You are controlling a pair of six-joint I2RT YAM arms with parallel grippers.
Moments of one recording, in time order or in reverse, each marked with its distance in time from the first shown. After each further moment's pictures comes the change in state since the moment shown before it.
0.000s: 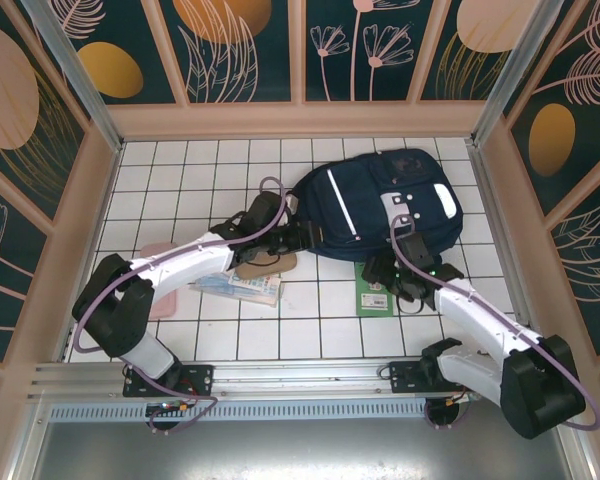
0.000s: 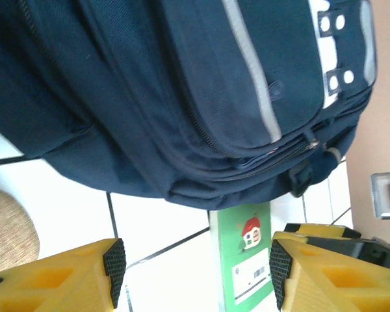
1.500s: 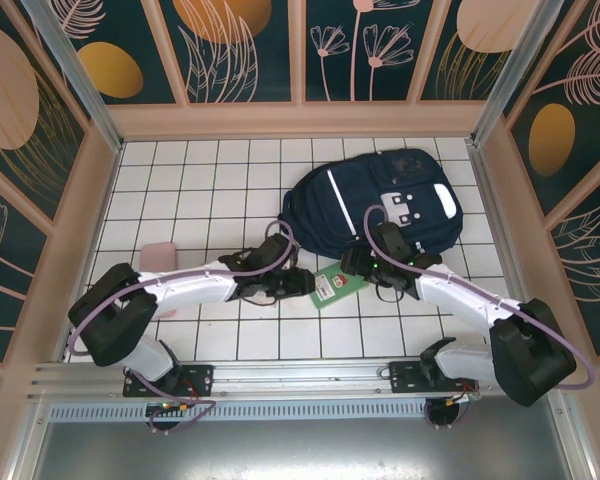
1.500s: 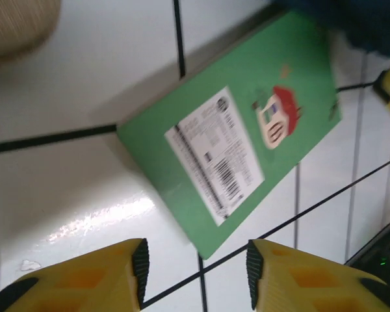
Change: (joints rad) left arm -0.166 -0.020 -0.219 -0.023 -0.011 -0.110; right arm 0.130 0.187 0.103 0.176 -0.011 -0.021
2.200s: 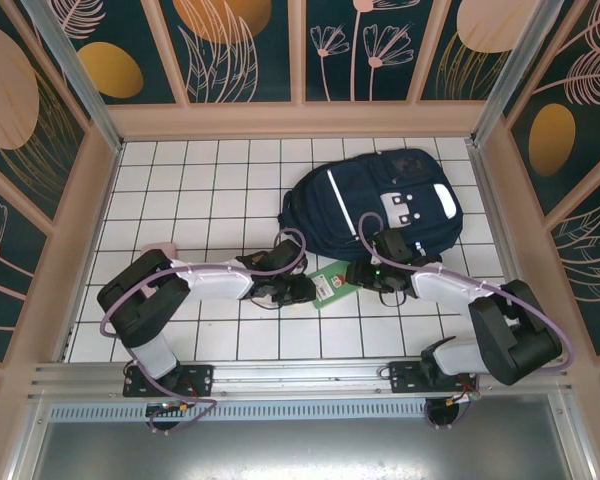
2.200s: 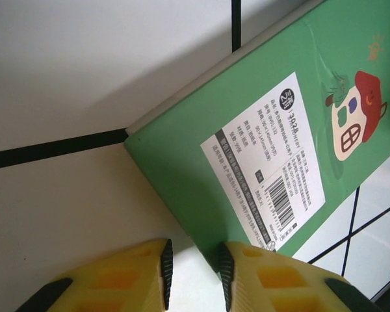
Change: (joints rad) left arm -0.009 0.145 0.030 0.034 0.015 -0.002; right arm -0.062 0.101 -0.081 0.122 -0.166 -0.118
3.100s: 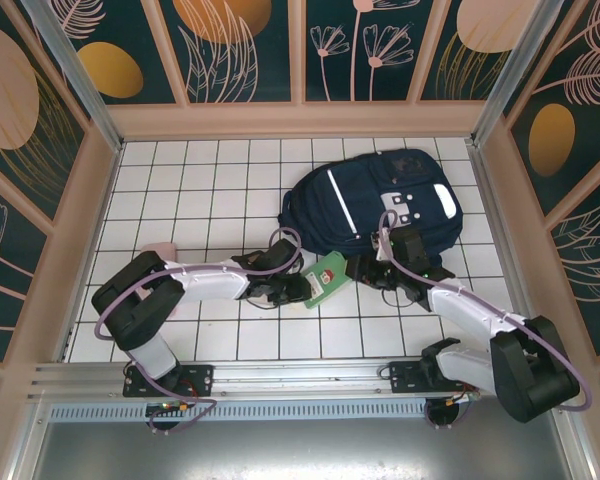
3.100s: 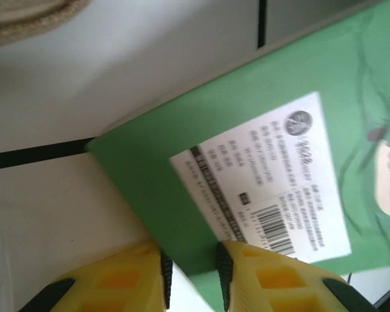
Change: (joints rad) left arm 0.013 -0.031 -0.021 -0.010 -0.015 0.000; right arm -0.056 -0.201 -0.071 0.156 -0.338 0.088
